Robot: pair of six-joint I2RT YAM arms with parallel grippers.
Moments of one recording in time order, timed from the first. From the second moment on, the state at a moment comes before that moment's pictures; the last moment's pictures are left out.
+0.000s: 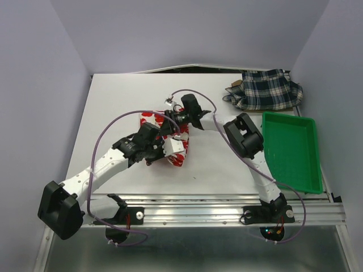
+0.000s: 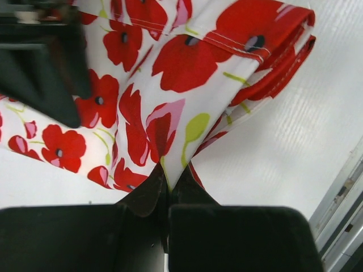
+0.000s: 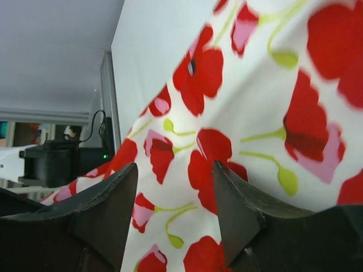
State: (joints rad) left arm -0.64 1.15 0.82 -0.62 0.15 0.70; right arm 0.62 2.41 1.66 0.22 -1.02 0.64
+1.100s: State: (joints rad) left arm -0.65 1.15 0.91 -0.76 0.25 0.74; right arm 0.52 2.53 1.95 -0.06 -0.83 0.09
